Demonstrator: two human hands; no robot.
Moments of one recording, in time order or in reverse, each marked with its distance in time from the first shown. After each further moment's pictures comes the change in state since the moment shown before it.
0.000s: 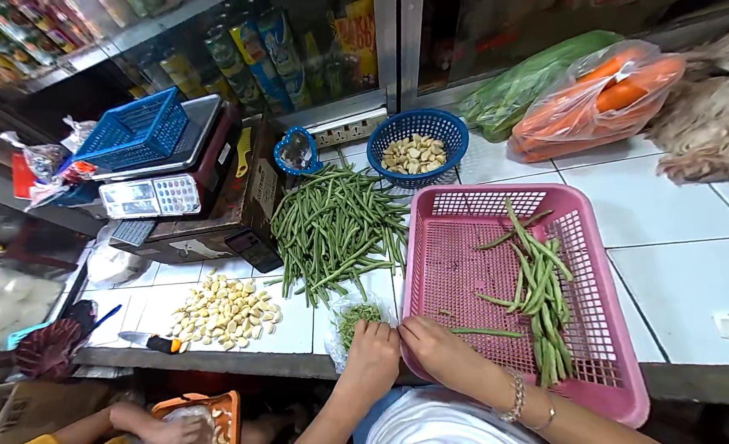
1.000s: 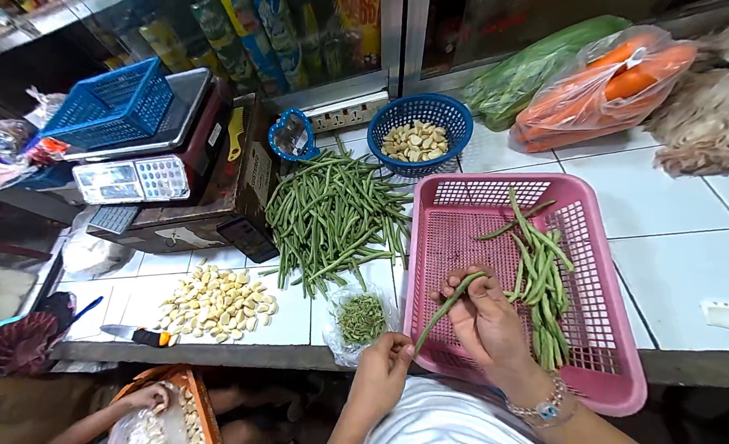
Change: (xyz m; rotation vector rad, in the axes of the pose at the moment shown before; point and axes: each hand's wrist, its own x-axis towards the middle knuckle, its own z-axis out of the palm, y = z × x) left_hand -0.020 0.014 -0.019 -1.062 -0.236 -0.612; right_hand 0.024 -0.004 -0.030 1.739 0.863 0.686
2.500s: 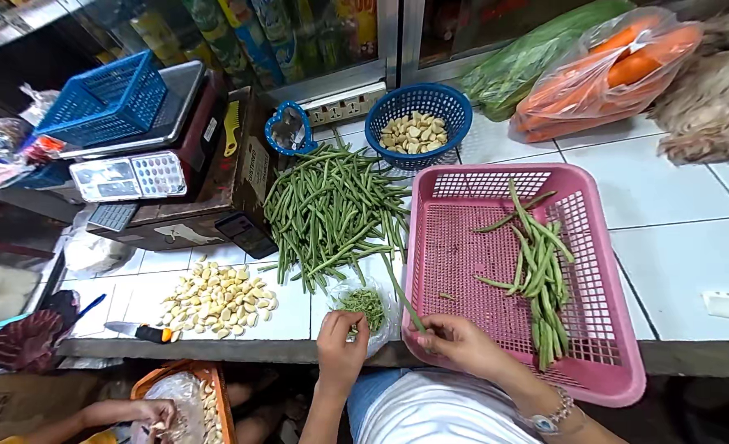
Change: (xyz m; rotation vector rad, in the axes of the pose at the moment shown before) left_hand 0.019 -0.042 -0.019 0.354 0.701 0.621; right_hand -0.020 -0.011 -0.028 -1.102 -0.452 0.478
